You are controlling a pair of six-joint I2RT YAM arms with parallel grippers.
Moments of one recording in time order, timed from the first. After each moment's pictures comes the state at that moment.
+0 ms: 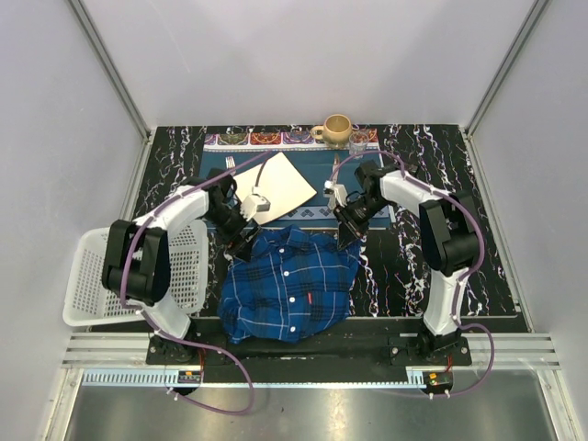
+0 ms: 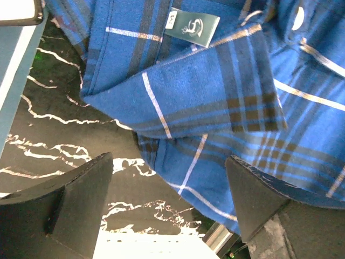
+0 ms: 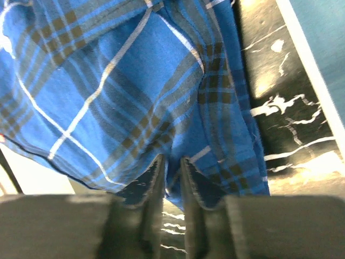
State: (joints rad) left arm -0.24 1.65 1.15 -0.97 0.53 0.63; right arm 0.35 1.98 1.40 -0.94 -0.75 -0.52
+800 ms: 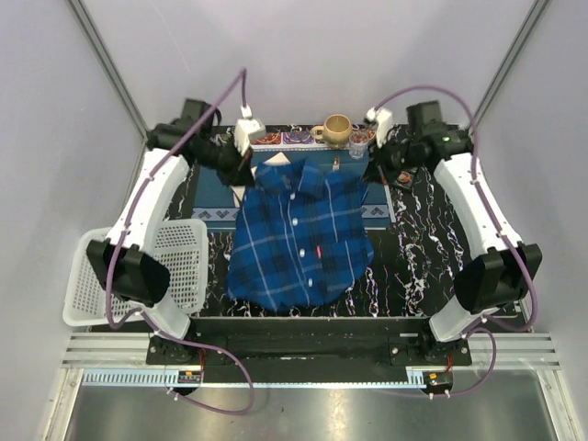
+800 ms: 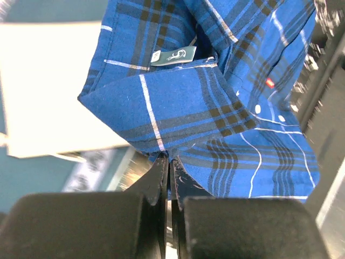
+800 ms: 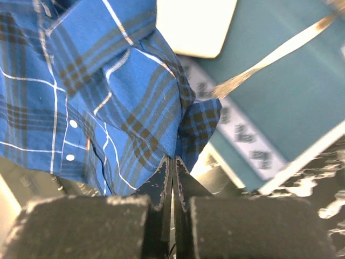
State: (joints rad) left arm -0.24 1.66 1.71 -1.17 0.70 0.57; right arm 0.23 1.62 1.62 -0.95 -0.64 -0.35
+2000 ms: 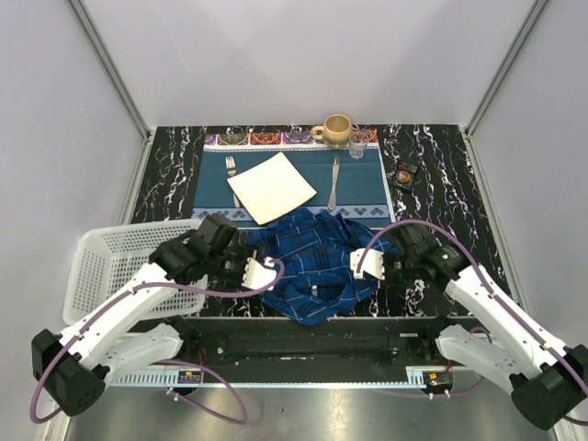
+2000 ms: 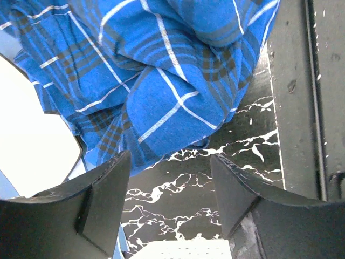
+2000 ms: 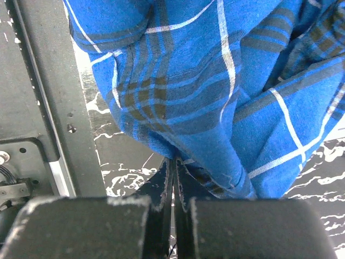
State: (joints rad) left arm -0.65 0.95 0.83 -0.86 0.44 1.07; right arm 0.54 0.92 0.78 -0.99 -0.25 -0.99
